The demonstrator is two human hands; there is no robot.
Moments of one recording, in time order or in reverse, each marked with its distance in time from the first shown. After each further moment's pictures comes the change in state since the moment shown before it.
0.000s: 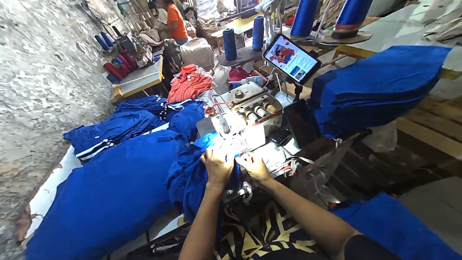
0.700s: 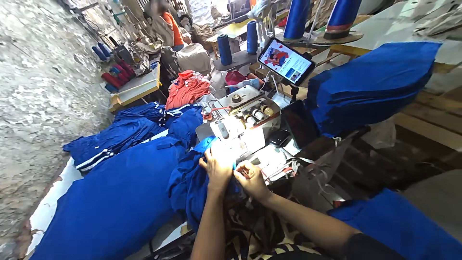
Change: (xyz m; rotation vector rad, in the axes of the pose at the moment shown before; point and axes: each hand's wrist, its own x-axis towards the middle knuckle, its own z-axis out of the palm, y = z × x) left_hand 0.029 0.019 -0.023 0.079 -0.508 -0.324; right_hand -0.029 -0.001 0.019 -0.203 -0.010 -0.336
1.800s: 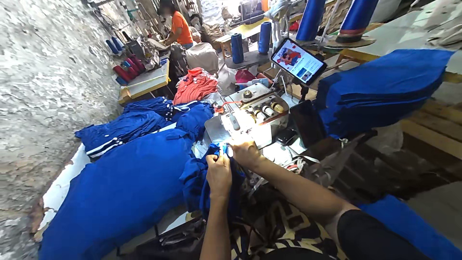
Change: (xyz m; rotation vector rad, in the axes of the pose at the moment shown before) left_hand -0.047 -0.016 -0.008 -0.128 0.201 -0.133; right_hand 0.072 -0.040 0.019 -0.955 -0.294 -0.266
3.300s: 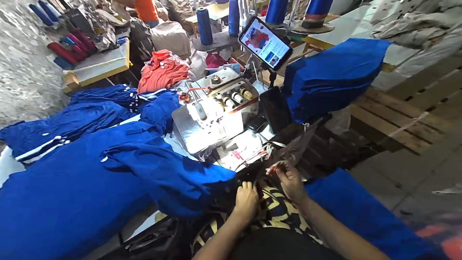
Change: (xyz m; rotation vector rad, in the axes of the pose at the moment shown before) left_hand -0.117 0.050 0.106 0.306 -1.138 0.489; right_hand -0.224 0.112 -0.021 1.058 0.361 0.427
